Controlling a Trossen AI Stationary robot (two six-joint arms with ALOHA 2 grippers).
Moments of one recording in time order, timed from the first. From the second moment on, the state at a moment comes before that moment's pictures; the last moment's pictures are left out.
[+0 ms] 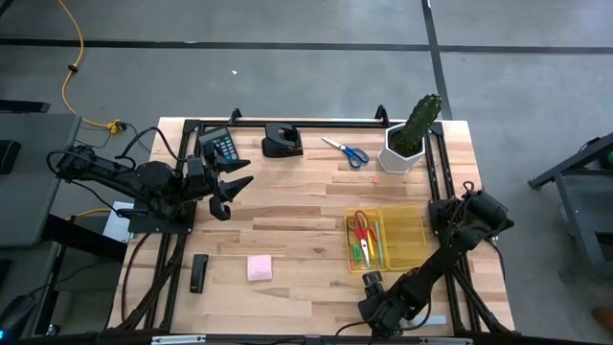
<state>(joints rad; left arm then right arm) -0.19 0.74 0.63 0.33 -0.56 0.03 0.84 1.92 1.15 -0.48 0.10 0.52</state>
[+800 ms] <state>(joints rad) -0.19 0.74 0.63 0.33 -0.57 0.03 0.83 1.87 1.14 -0.57 0.11 0.47</state>
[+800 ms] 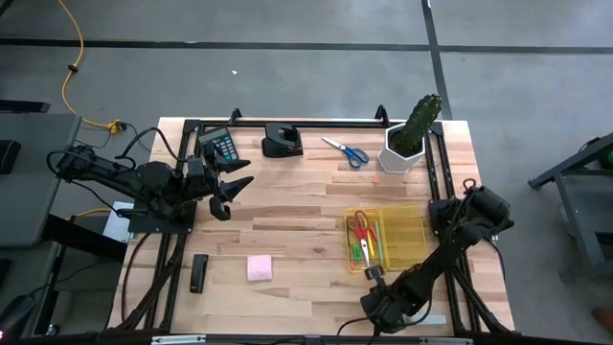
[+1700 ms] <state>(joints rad) -0.19 0.74 0.63 0.31 -0.45 -0.14 0.26 1.33 0.74 0.52 0.21 0.14</state>
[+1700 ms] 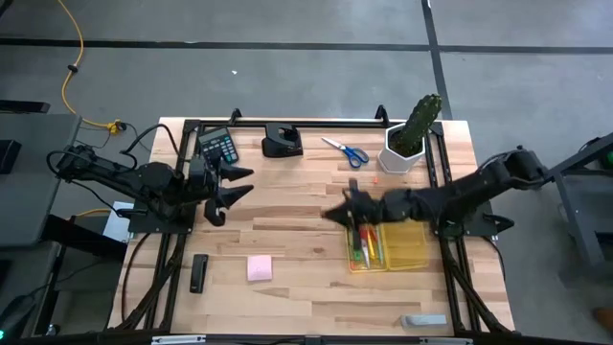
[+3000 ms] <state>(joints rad) -0.19 0.74 0.63 0.14 -0.32 -0.25 0.32 1.27 0.76 -0.20 -0.06 0.46</state>
